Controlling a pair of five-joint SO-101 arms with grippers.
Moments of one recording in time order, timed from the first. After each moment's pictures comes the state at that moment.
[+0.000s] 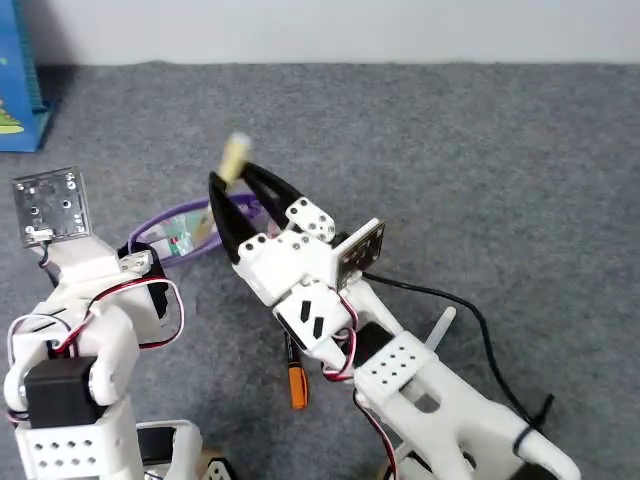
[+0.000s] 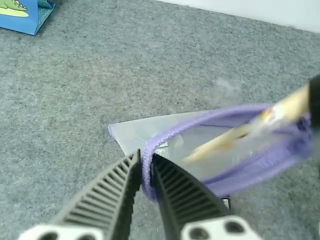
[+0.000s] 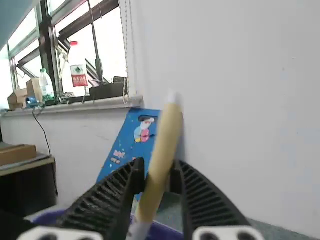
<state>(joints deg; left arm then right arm) -9.2 -60.5 33.0 83.3 13.7 -43.2 -33.8 62.9 -36.5 -7.8</state>
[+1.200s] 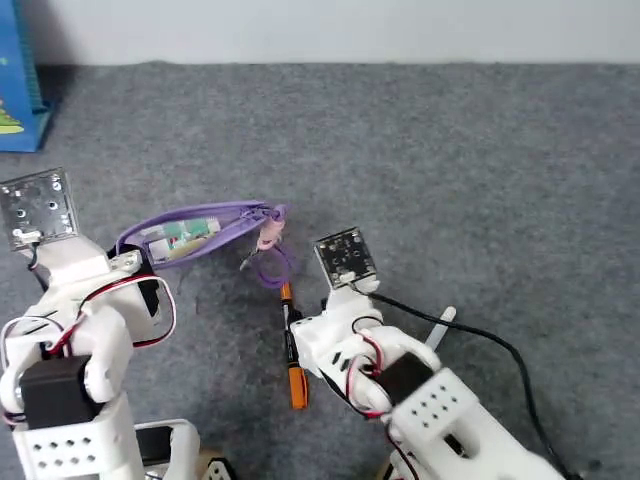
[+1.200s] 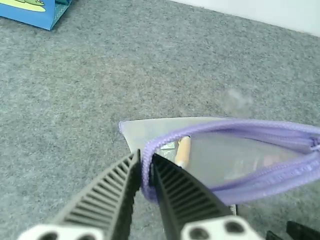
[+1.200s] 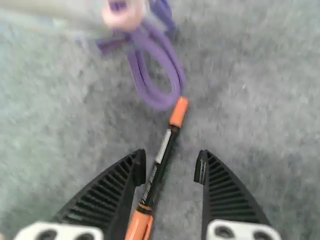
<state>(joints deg) -12.5 -60.5 33.1 83.3 13.7 -41.4 -53.2 71.9 37.6 -18.4</state>
